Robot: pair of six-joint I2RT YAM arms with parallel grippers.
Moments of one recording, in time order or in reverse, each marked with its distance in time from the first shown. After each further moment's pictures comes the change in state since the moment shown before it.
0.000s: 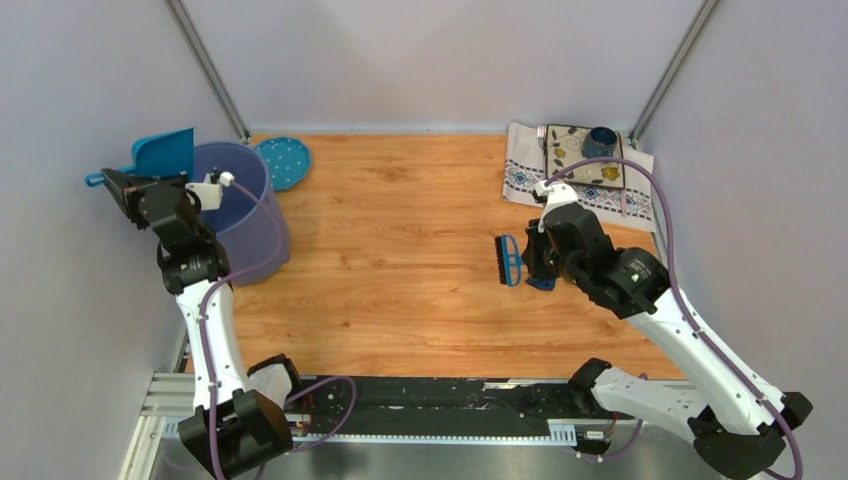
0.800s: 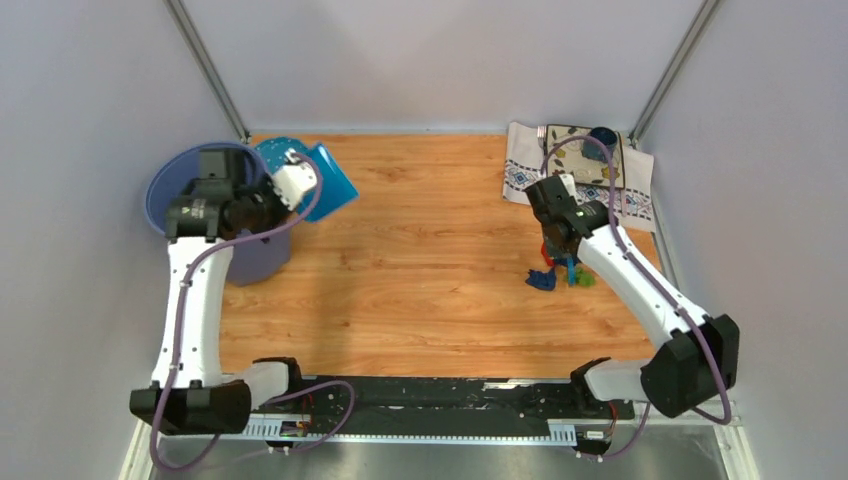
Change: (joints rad) left arm -0.348 0.204 0.626 -1.230 0.653 -1.101; right arm -0.293 0.331 -0.002 -0.043 0.319 -0.150
